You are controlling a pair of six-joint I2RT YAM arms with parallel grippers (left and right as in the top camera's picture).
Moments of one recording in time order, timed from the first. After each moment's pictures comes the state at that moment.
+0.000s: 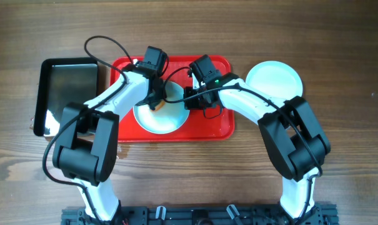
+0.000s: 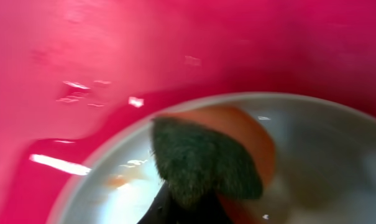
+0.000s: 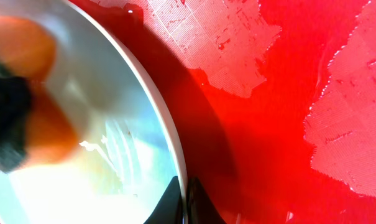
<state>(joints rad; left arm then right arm) -0.32 1.96 1.25 -0.67 -0.18 -0.54 0.56 2.06 1.29 -0.44 -0.29 0.49</state>
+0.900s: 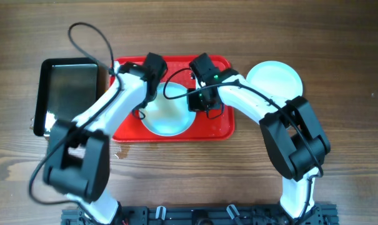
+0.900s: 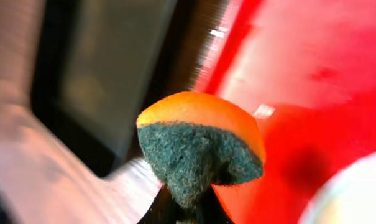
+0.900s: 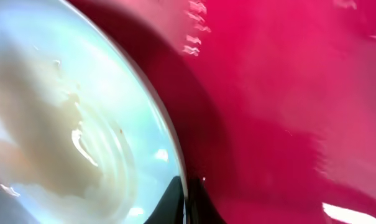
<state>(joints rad) -0.36 1.80 1.27 -1.06 -0.61 -0.73 0.56 2.05 1.37 -0.68 -0.20 0.50</state>
